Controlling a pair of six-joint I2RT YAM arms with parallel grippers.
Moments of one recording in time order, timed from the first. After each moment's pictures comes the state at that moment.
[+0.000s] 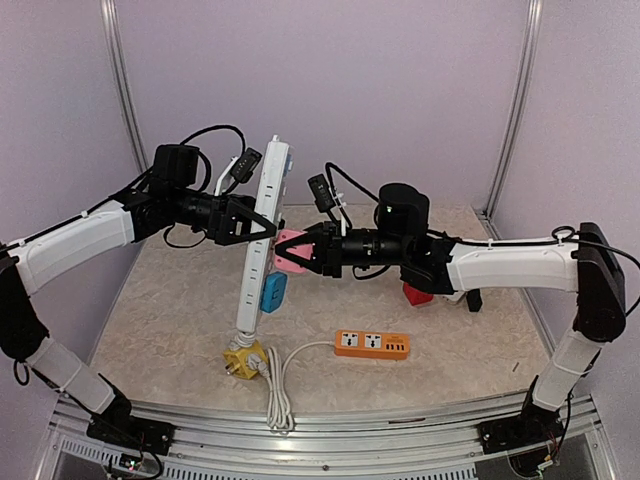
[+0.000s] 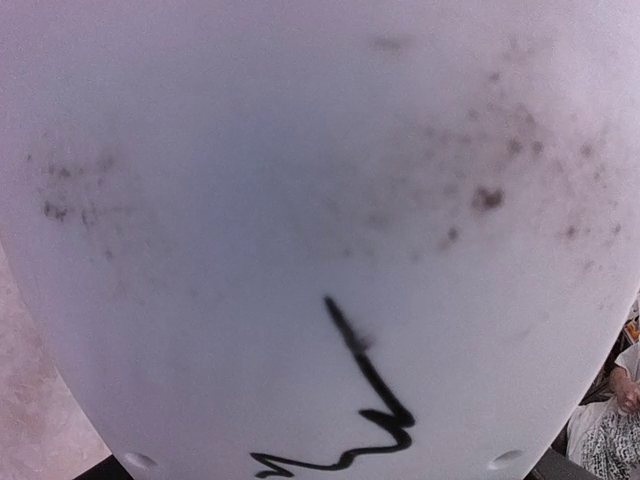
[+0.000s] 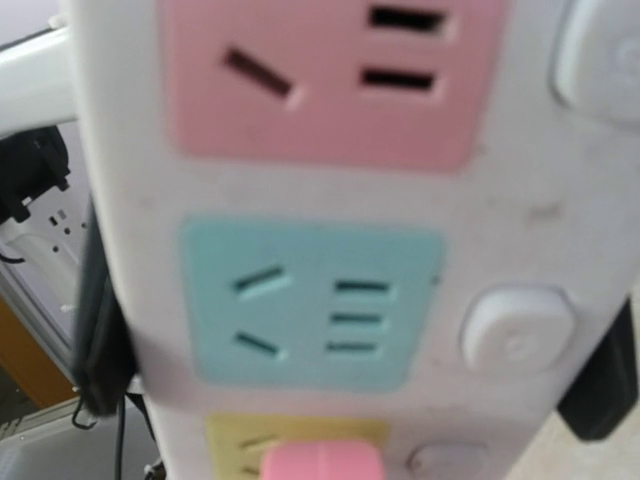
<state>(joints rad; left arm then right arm) -0.50 1.47 1.27 -0.20 1.17 -0.12 0.93 1.70 1.19 0.52 -0.62 0.40</state>
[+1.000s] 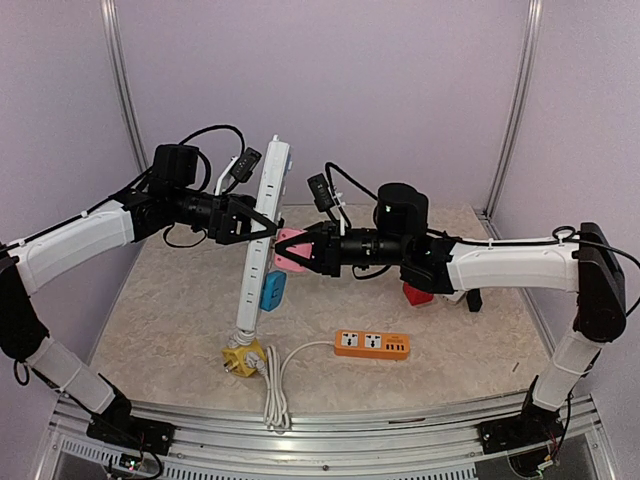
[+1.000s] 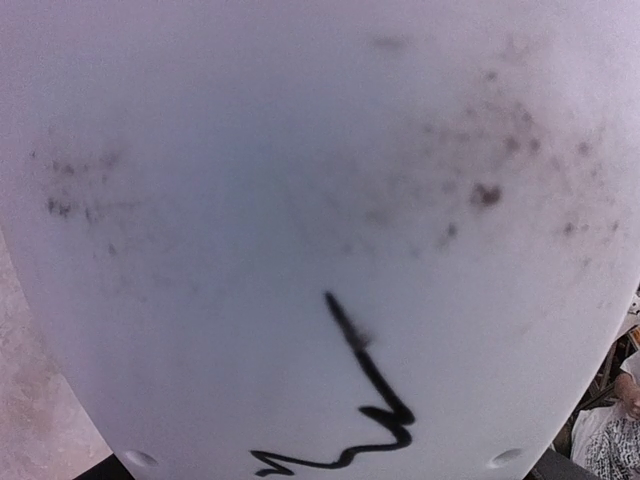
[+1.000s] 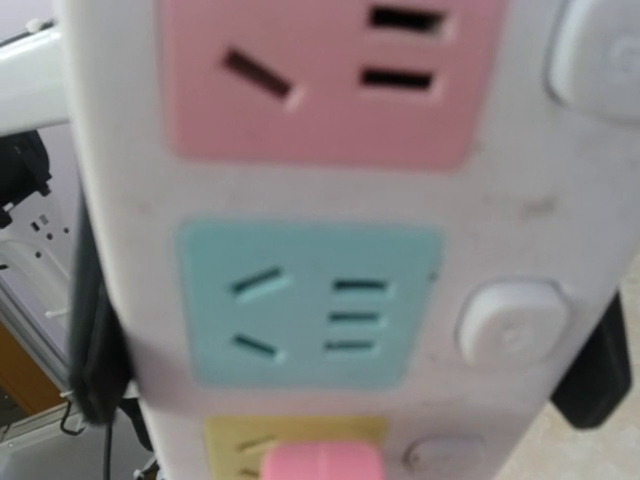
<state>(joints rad) -0.49 1.47 1.27 -0.20 1.15 -0.13 0.93 1.70 1.20 0.50 -0.59 0.39</state>
